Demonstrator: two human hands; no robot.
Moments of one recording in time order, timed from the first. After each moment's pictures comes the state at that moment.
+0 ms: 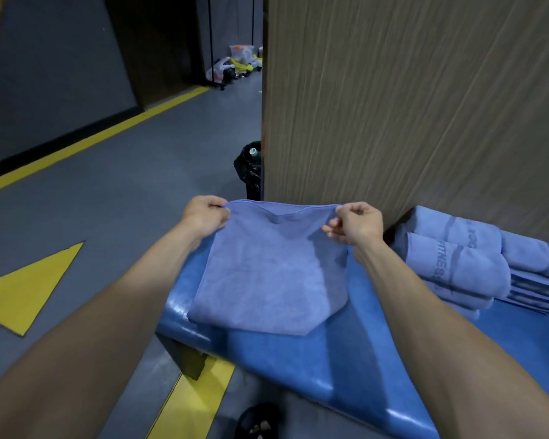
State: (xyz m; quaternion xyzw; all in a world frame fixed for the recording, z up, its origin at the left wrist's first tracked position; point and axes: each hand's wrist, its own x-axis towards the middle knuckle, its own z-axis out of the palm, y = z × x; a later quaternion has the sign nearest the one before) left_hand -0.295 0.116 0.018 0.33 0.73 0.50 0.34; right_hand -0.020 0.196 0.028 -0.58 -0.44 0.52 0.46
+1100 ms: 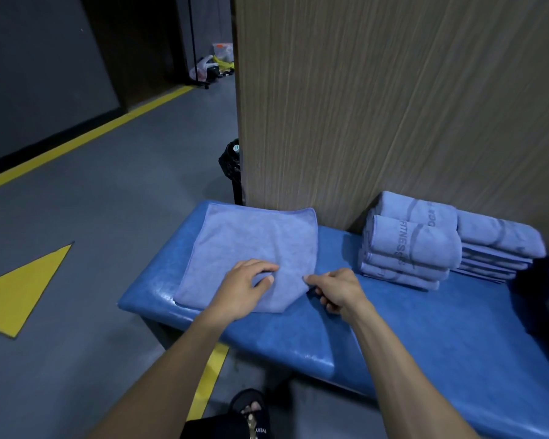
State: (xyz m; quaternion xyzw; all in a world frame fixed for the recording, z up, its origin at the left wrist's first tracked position) left_hand -0.173 0.028 -0.069 0.66 0.64 0.33 0.21; right_hand 0.036 0.084 -0.027 -0.65 -0.48 0.55 0.23
